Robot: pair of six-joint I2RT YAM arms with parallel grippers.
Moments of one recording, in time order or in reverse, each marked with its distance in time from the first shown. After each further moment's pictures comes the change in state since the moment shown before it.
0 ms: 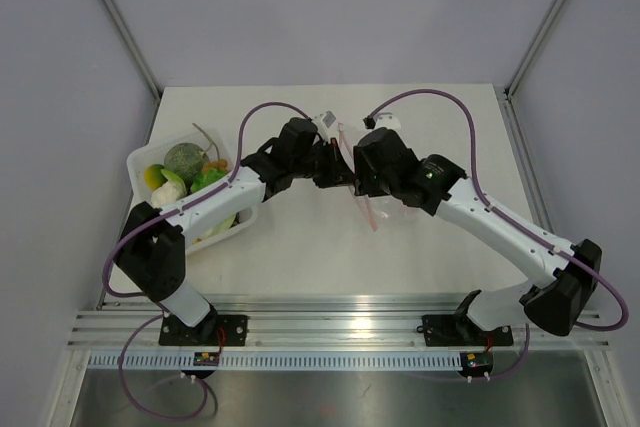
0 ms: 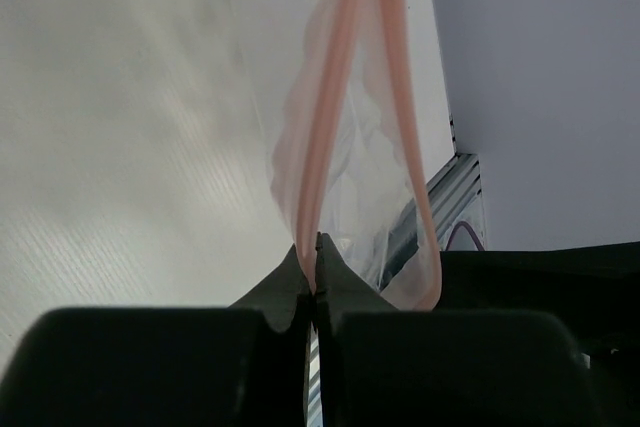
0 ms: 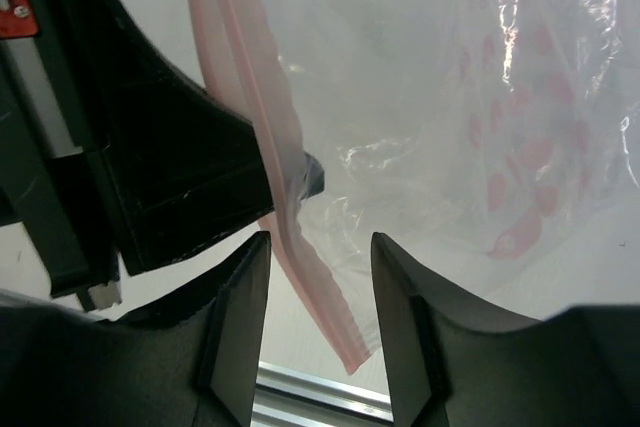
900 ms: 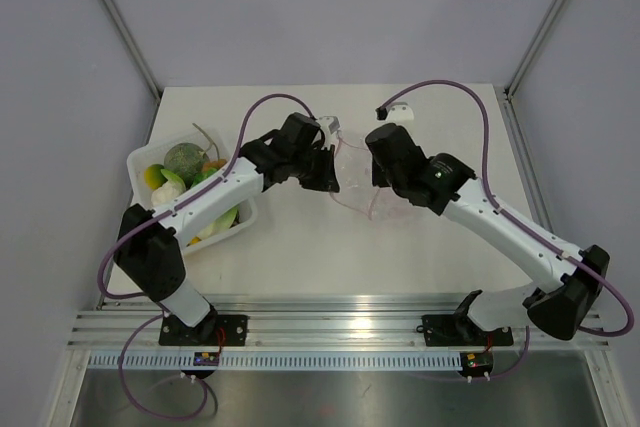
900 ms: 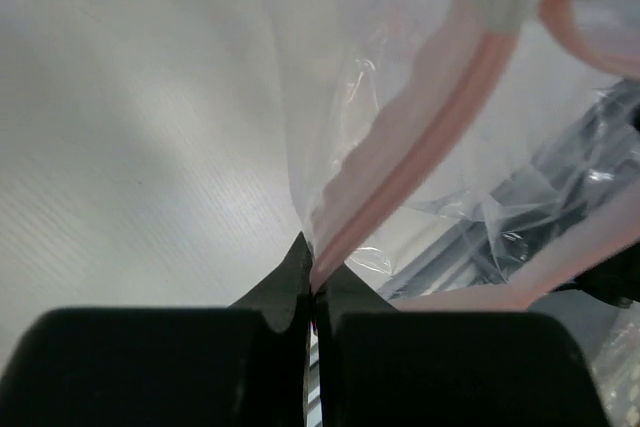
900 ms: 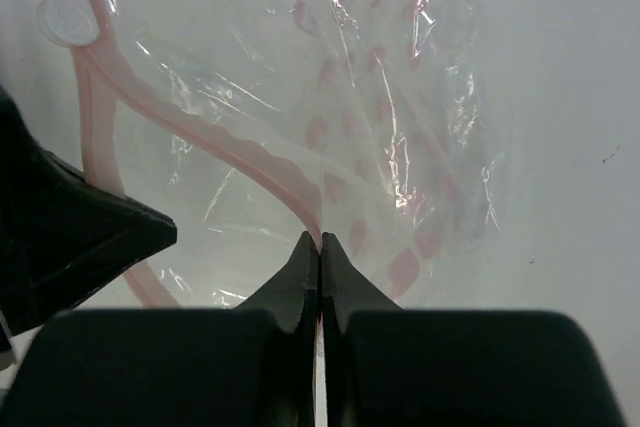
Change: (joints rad) left arm 0.000 -0.002 0.131 -0.370 -0.089 0.328; right arm -0.019 -0.014 0.002 0.018 0.215 -0.069
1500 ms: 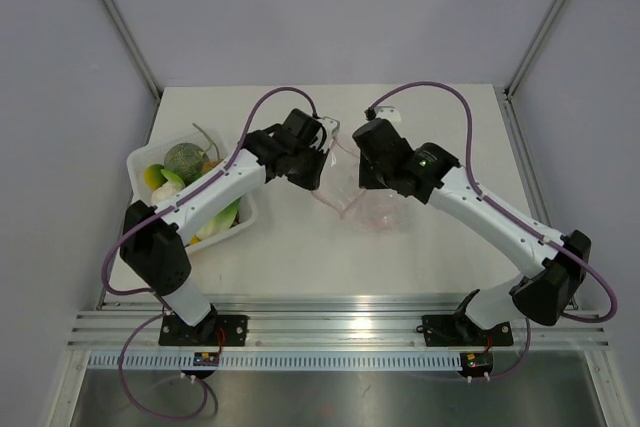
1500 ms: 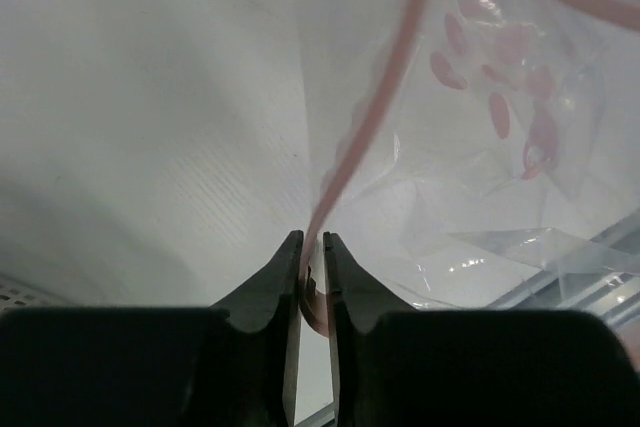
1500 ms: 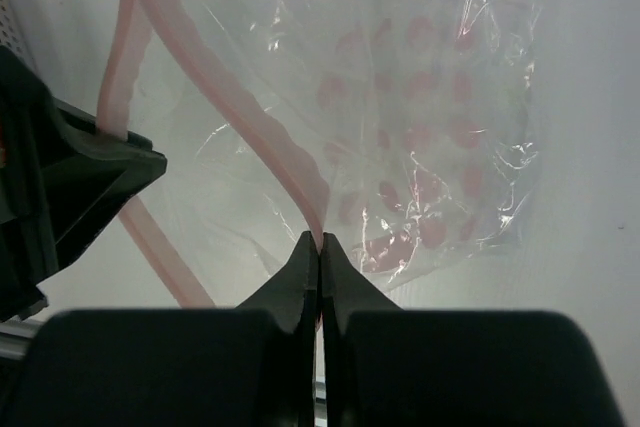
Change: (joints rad) left arm 0.006 0.048 0.119 -0.225 -0.222 0.304; right arm -0.002 0.081 0.107 -0.105 -0.151 0.124
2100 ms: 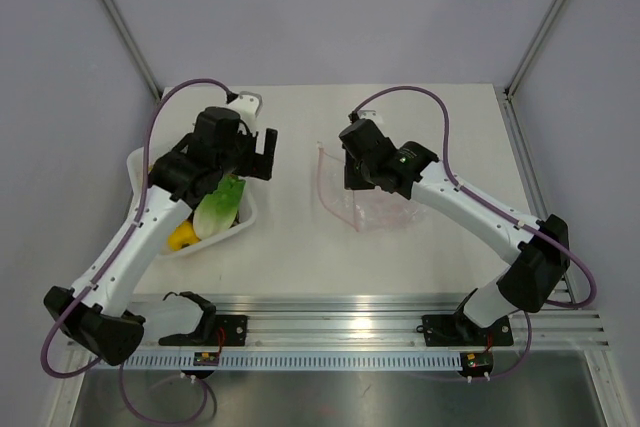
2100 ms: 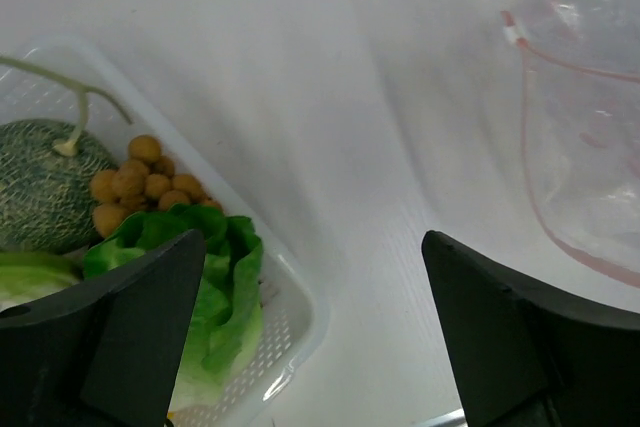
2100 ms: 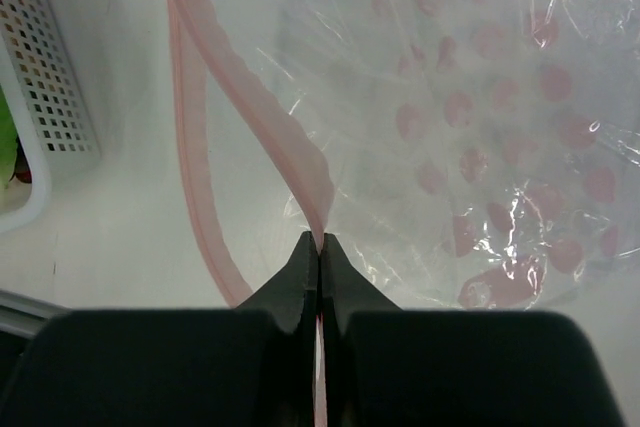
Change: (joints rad) left arm 0.197 -0.435 -0.118 0.002 -0.177 0.082; right arm 0.000 0.112 -0.018 0.102 -0.102 0.004
